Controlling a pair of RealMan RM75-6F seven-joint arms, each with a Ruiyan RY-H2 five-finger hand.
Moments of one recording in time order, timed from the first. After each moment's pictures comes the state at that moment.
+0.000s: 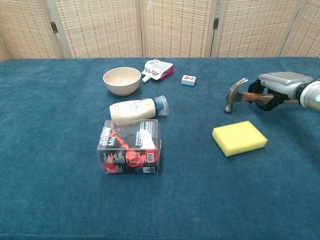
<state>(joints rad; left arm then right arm) -0.07 -1.11 -0.03 -1.65 1.39 1.44 0.24 0.74 -1.73 0.18 -0.73 -1.28 0.75 0.04</state>
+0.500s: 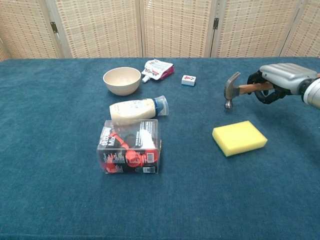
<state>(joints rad) -0.07 -1.11 -0.03 -1.66 1.38 1.43 0.24 0.71 -1.73 0.16 -0.73 -1.36 0.93 0.11</state>
